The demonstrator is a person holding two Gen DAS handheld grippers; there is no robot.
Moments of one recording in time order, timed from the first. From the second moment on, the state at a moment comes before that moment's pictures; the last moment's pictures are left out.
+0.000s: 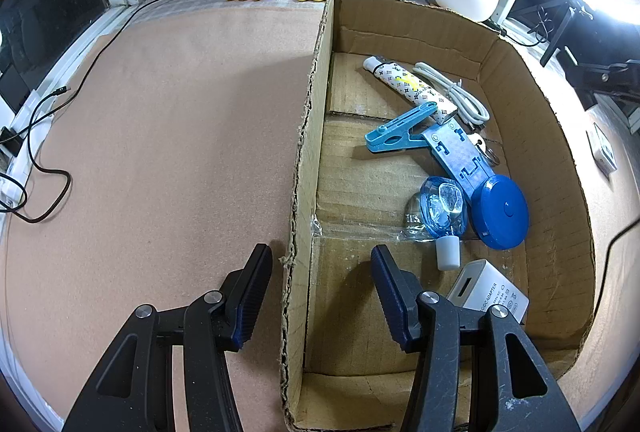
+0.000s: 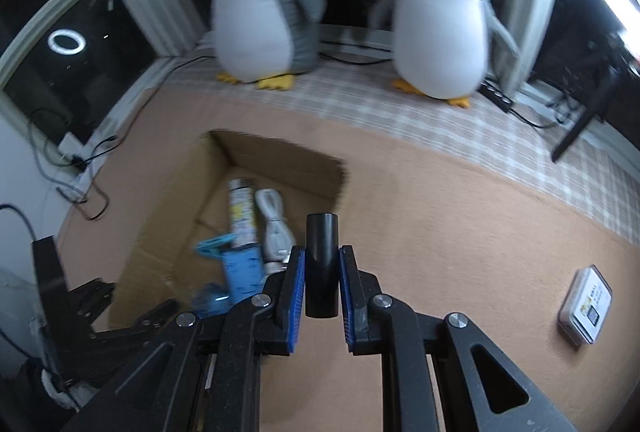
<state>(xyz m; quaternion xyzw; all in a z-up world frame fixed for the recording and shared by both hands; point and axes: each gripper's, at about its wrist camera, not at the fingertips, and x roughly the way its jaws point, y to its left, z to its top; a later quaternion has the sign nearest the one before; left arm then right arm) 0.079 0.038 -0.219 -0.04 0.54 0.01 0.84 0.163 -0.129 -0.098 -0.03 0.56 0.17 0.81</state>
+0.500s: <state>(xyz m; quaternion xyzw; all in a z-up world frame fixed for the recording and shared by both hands) 0.079 0.038 -0.219 -0.04 0.54 0.01 0.84 0.143 -0.038 -0.134 -0.07 0.59 0.25 0.76</state>
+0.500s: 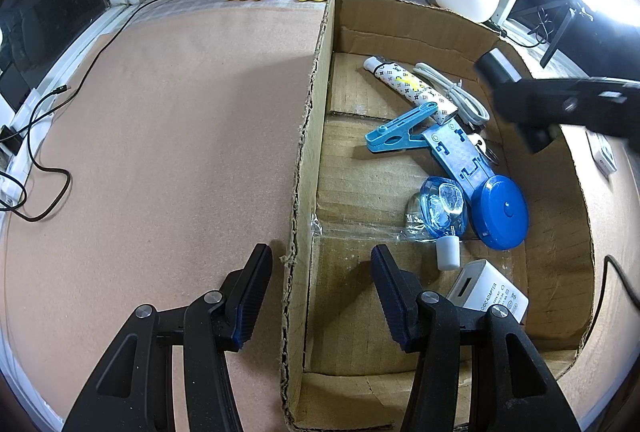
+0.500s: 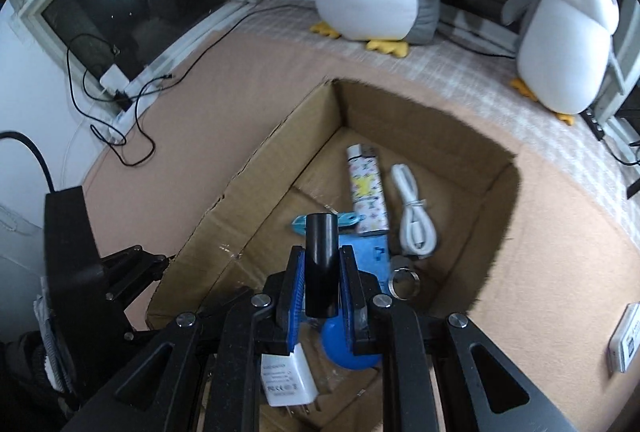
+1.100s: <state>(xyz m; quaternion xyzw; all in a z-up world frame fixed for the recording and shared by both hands) 0.078 0.039 -0.219 -0.04 0.54 0.01 0.84 0.144 -0.015 -0.163 -0.07 0.62 0.27 0.74</state>
